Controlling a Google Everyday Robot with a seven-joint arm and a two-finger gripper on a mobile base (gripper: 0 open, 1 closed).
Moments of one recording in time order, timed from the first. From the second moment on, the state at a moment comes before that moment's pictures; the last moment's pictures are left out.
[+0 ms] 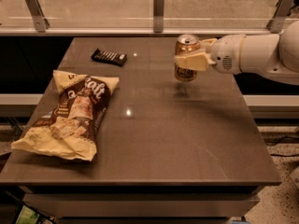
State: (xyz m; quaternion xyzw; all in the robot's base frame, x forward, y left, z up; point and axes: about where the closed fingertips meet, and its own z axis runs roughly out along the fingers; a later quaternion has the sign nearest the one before) arm 0.615 -0.112 0.920 -0.38 0.72 0.25 0.52
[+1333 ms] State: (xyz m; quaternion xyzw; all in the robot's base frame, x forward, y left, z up) arm 0.513 -0.052 0.896 -0.38 0.70 0.29 0.53
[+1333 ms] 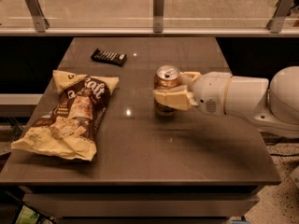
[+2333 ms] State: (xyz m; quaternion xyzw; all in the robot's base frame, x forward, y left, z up) arm 0.478 0.010 0.879 -0.40 0.71 0.29 0.50
